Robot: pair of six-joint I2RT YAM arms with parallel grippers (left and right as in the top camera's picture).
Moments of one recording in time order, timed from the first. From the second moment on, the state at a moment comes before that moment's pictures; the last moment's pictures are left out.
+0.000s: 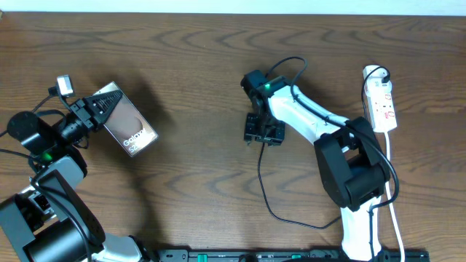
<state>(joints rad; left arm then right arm) 0.61 1.68 0.68 0.94 1.44 -1.11 0.53 2.15 1.54 -1.00 -0.15 0.69</state>
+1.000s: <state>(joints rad) 0.61 1.68 0.68 0.94 1.44 -1.11 0.48 2.18 1.57 -1.03 -0.23 0.57</state>
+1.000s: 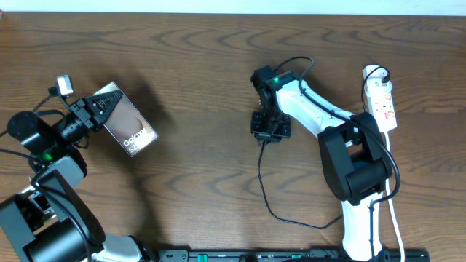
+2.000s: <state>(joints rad) 0.61 1.68 0.68 0.94 1.44 -1.11 0.46 2.20 1.59 -1.06 -0.27 0.58</state>
